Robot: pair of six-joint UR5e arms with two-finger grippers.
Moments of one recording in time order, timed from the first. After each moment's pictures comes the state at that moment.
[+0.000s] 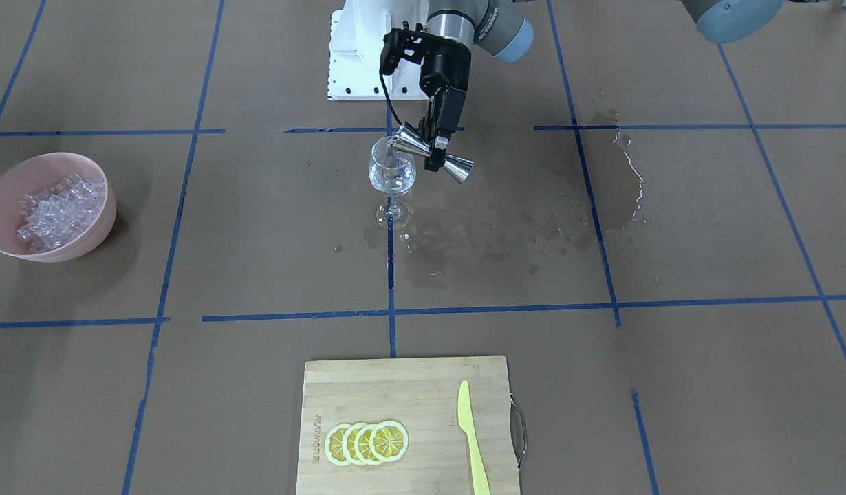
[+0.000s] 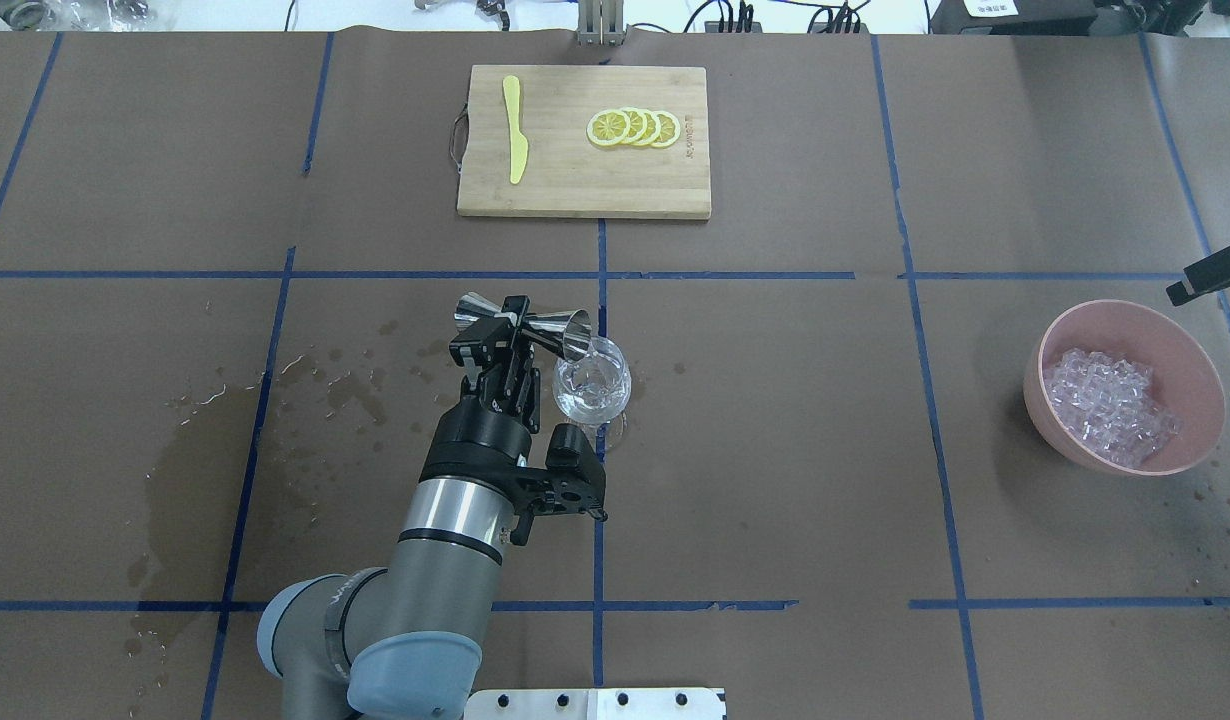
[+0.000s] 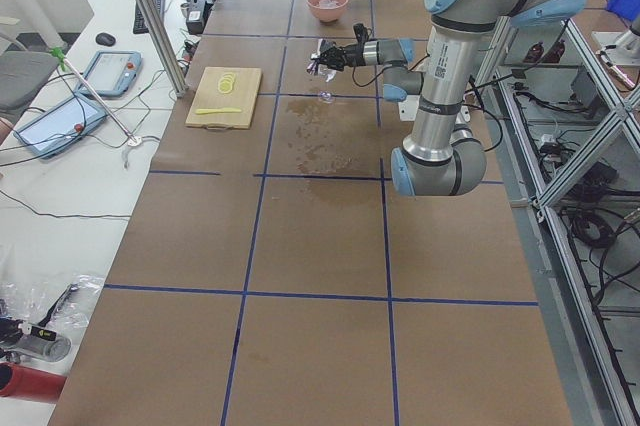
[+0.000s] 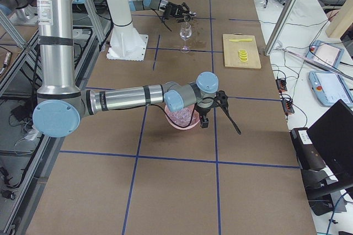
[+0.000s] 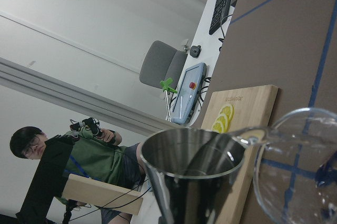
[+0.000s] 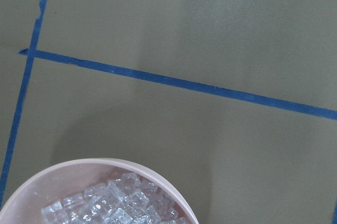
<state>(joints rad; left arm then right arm) -0.12 -2.09 -1.73 -2.32 -0.39 0.40 1.28 -1.58 1.70 -1.32 2.40 0.27</state>
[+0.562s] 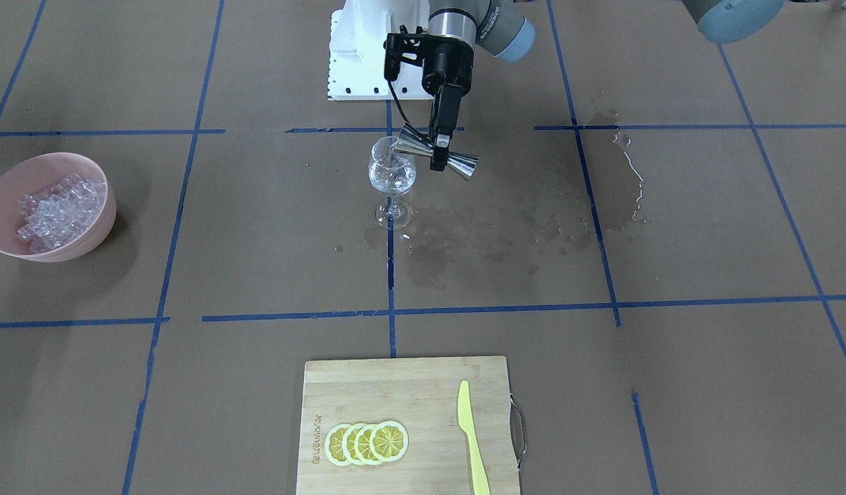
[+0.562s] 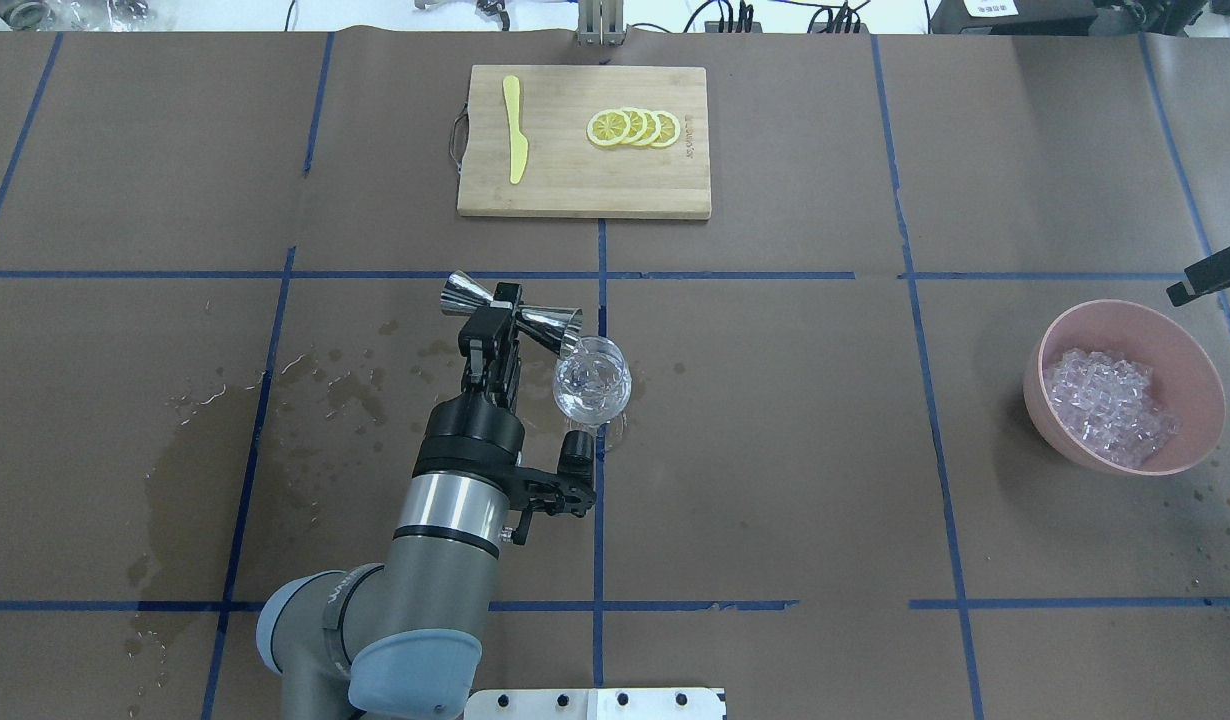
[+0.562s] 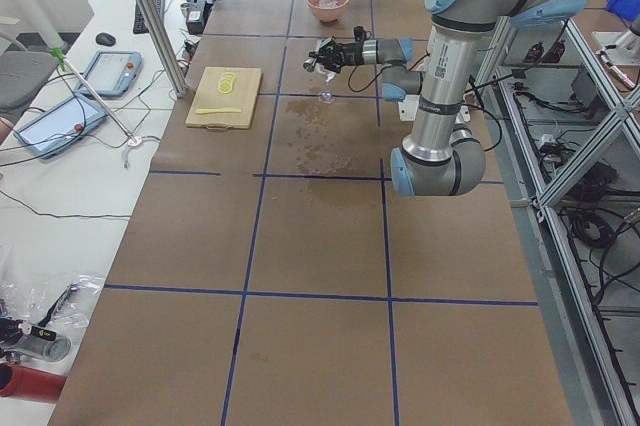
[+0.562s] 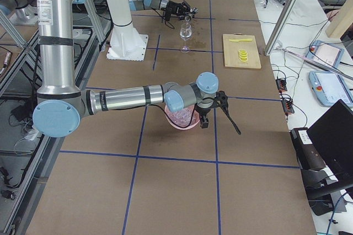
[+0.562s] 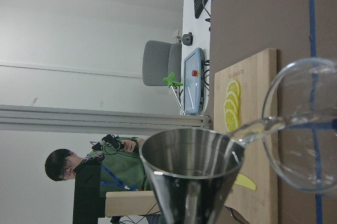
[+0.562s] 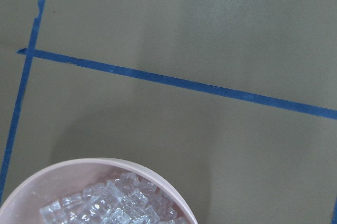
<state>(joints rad) -0.13 -2.10 -1.73 -2.32 -0.34 0.69 1.28 -1.58 1.70 -1.32 2.40 0.27</state>
